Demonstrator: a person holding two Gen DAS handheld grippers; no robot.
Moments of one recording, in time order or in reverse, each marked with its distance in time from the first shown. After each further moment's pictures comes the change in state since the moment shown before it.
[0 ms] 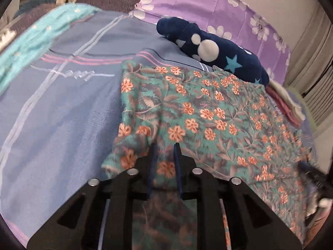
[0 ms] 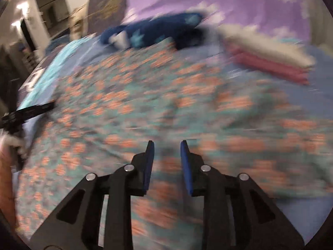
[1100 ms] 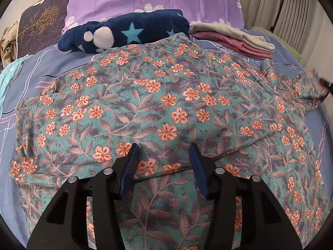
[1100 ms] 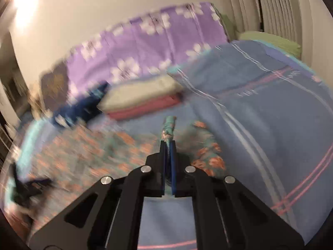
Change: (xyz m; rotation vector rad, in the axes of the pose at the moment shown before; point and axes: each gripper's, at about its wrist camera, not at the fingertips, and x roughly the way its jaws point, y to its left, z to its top) left arm 0.027 -0.163 -0.045 0.421 0.057 -0.064; right arm -0.118 -0.174 -0.033 0.403 -0.335 -0.106
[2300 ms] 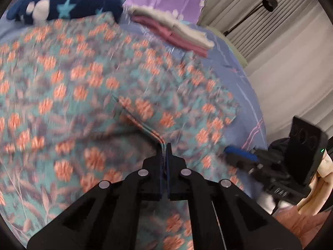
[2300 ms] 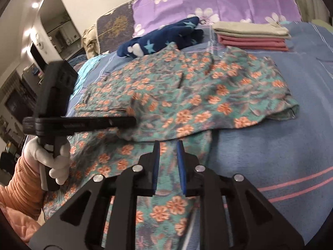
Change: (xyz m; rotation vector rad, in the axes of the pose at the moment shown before) left arm -0.014 -0.074 0.016 -0.111 0.099 -0.501; right arm 0.016 0.130 -0.112 -0.225 0.351 0.298
